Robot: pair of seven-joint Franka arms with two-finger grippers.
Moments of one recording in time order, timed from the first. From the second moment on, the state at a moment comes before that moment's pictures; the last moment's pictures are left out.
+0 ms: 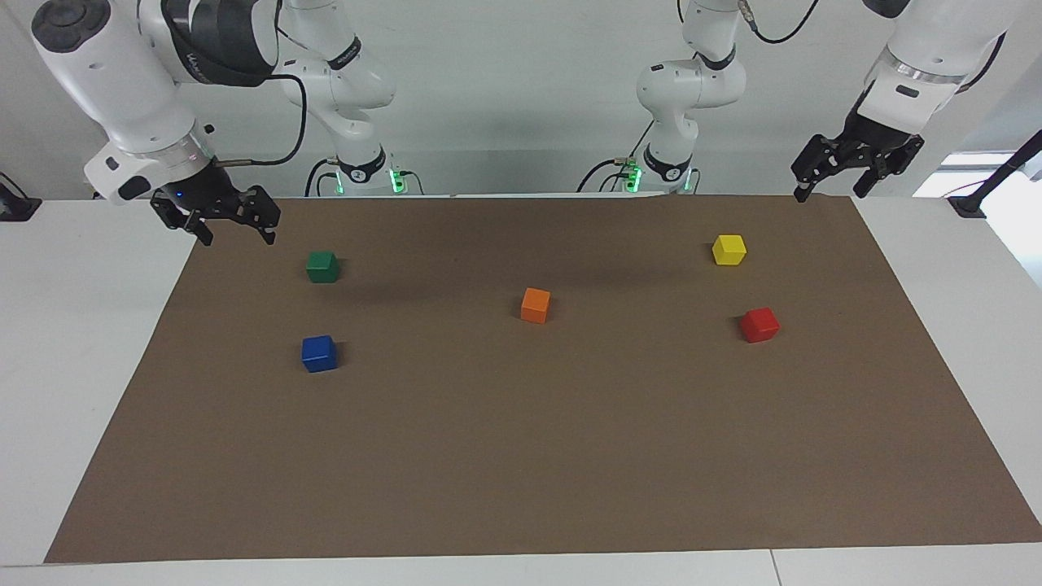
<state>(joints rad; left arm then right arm) 0.03 -0.01 -0.07 -1.47 0.00 1.46 -0.05 -0.05 0.01 -0.01 -1.65 0.00 1.59 -0.05</state>
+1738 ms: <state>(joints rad) 0.04 0.11 0.03 -1.99 0.00 2.10 0.02 -0.06 0.00 -0.01 -1.71 0.02 1.63 -0.05</state>
